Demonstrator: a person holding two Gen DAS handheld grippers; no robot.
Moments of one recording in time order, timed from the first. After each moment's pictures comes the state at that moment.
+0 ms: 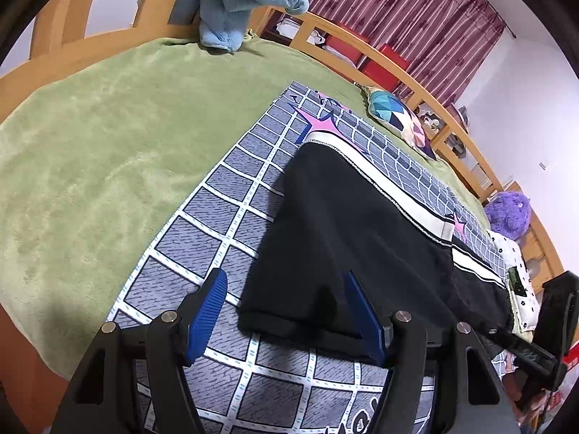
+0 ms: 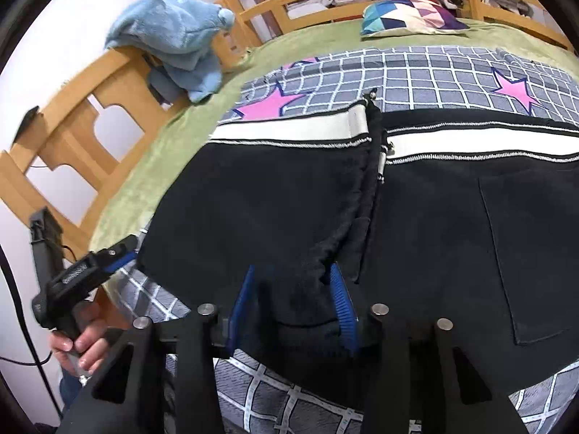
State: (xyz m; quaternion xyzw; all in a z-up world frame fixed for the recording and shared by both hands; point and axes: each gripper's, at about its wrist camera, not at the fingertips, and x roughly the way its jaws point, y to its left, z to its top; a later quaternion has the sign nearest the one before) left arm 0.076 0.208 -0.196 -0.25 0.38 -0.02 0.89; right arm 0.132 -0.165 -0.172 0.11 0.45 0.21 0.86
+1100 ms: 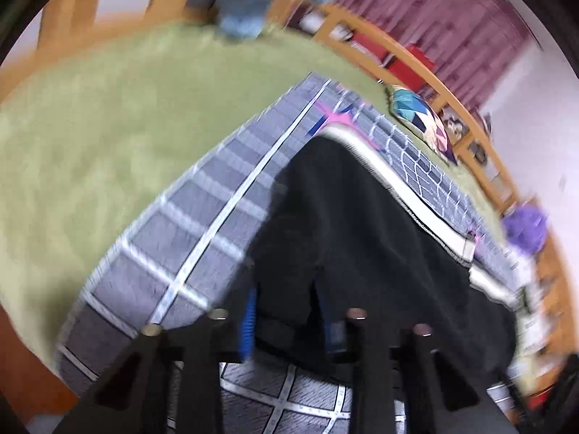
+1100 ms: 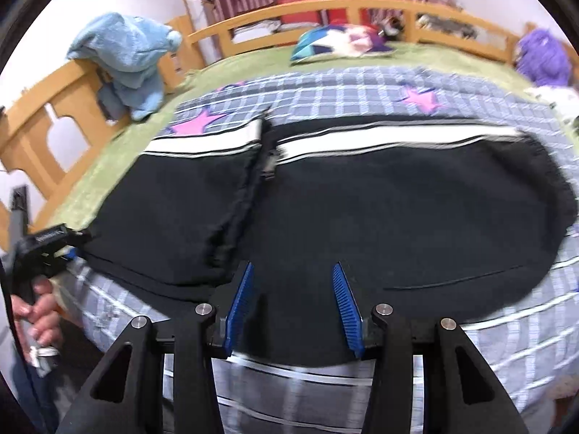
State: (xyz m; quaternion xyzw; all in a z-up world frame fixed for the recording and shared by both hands) left arm 0.102 0.176 -0.196 -0.22 0.39 0.03 0.89; right arm 0.076 -0.231 -0.166 0.06 0.40 0.07 0.91
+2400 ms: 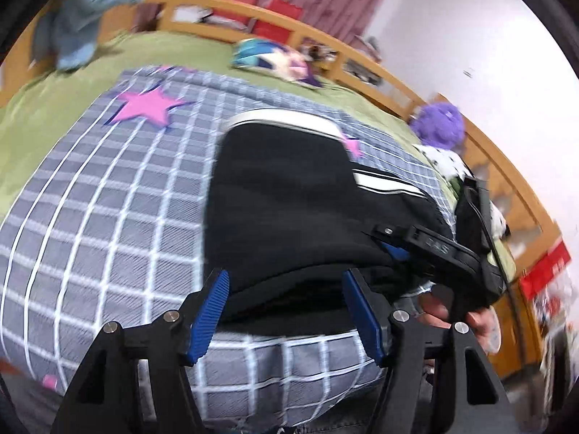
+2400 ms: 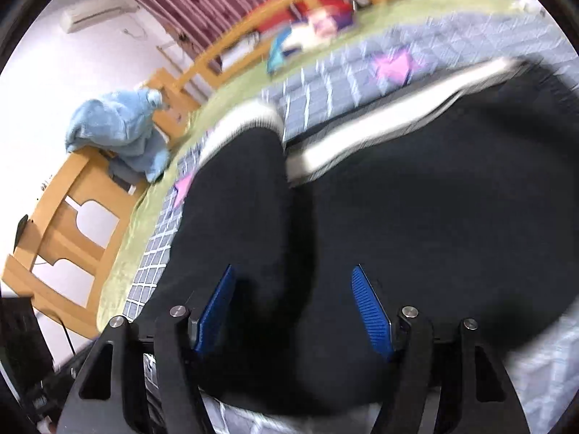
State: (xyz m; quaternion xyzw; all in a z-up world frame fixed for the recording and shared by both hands) left arm 0.056 0.017 -0.145 -0.15 0.41 -0.18 0.88; right arm 0.144 -0.305 -0.203 0.27 0.42 0.14 0.85
